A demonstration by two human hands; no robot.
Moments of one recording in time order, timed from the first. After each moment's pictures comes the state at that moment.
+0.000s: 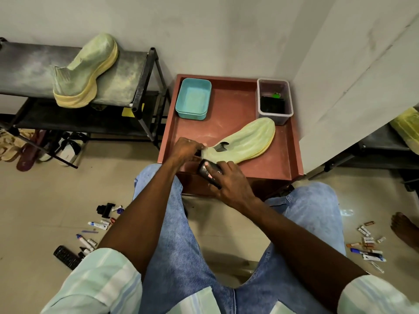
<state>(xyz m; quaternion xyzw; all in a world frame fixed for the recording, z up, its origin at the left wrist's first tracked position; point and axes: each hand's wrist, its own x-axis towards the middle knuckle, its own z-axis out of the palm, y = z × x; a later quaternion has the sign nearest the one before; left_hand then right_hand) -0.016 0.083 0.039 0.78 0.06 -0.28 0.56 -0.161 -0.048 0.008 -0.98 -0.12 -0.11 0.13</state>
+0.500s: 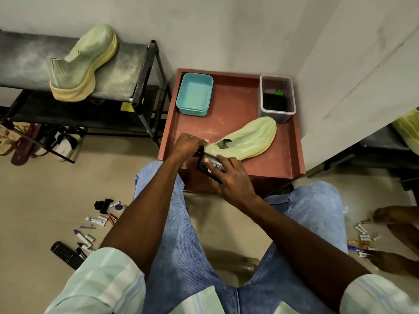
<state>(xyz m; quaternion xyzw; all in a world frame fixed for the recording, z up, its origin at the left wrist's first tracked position) -0.008 0.082 0.032 0.77 0.07 -0.28 0.57 -0.161 -0.050 0.001 -0.98 -0.12 -0.16 0.08</state>
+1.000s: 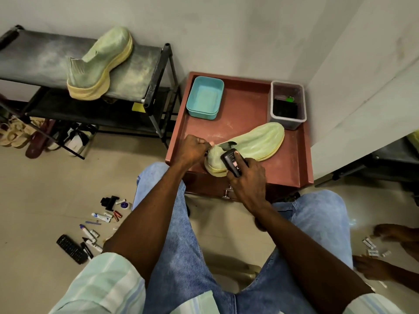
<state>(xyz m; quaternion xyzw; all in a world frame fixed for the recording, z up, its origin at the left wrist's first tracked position) -0.016 0.093 0.032 0.82 -0.01 -0.21 0.53 -0.146 -0.061 0.005 -0.96 0.14 -0.09 0.22</state>
